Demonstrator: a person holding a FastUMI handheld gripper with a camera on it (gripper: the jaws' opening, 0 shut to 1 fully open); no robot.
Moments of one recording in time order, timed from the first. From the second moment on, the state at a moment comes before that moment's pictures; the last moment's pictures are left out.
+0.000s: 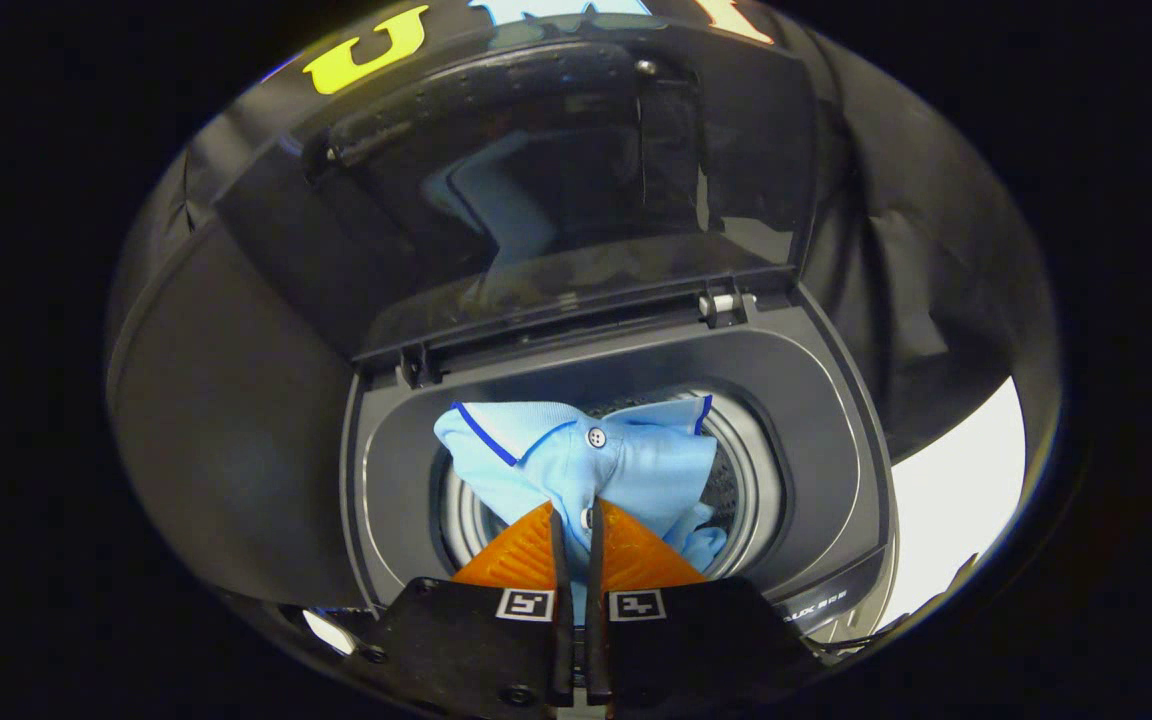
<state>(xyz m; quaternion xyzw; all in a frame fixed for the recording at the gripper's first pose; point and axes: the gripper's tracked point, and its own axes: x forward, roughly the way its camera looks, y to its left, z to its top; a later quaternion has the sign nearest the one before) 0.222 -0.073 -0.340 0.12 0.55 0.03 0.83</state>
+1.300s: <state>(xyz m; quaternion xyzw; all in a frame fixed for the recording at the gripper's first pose) 0.224 -0.075 -0.365 0.15 0.56 0.02 0.81</state>
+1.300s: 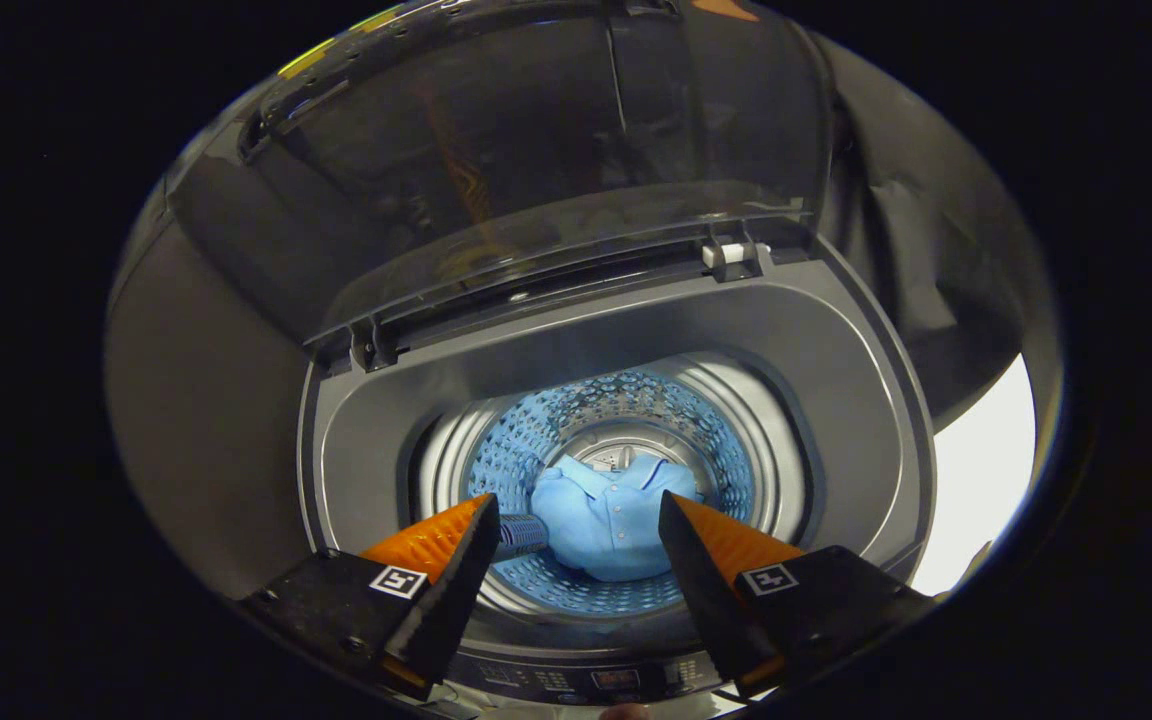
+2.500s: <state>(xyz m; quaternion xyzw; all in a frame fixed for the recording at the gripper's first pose) 0.420 -0.078 -0.087 0.11 0.30 0.08 0.94</state>
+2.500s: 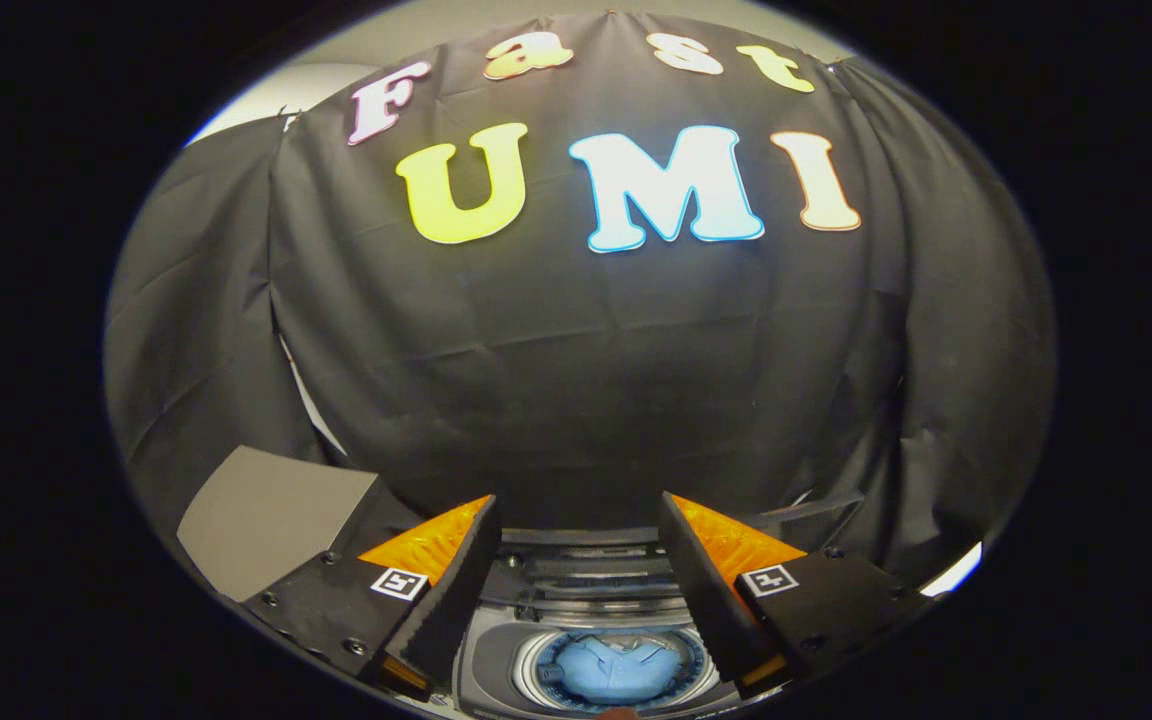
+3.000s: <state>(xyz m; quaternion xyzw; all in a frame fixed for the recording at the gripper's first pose) 0.454 -0.055 -0.138 0.04 0.33 0.08 0.94</state>
